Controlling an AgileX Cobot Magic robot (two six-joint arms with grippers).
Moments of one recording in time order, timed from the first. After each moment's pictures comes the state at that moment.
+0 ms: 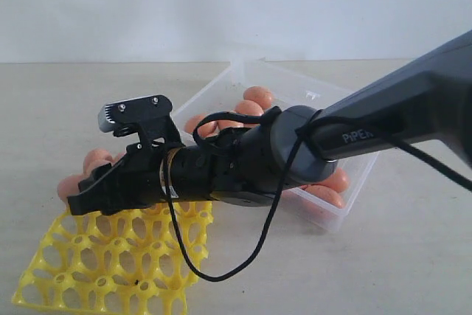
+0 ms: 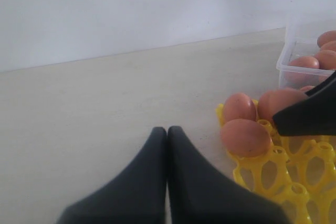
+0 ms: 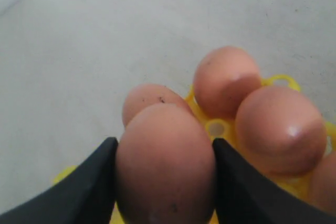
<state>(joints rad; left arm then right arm) 0.04 0.00 0.00 -0.19 0.30 0.31 0.88 2.12 -1.20 -0.68 -0.42 0.95</state>
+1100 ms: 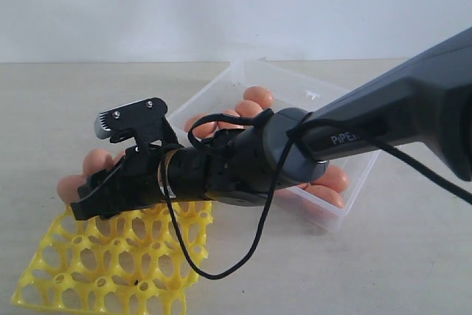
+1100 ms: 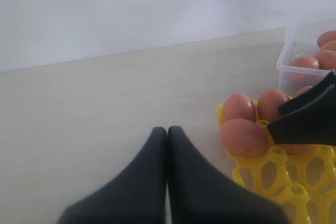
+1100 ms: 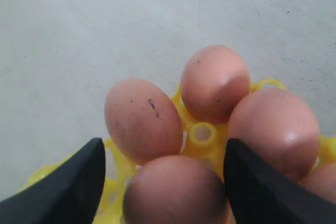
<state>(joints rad) 0.04 0.00 0.00 -0.19 0.30 0.31 0.88 2.14 -1.23 -0.67 -0.39 0.87</state>
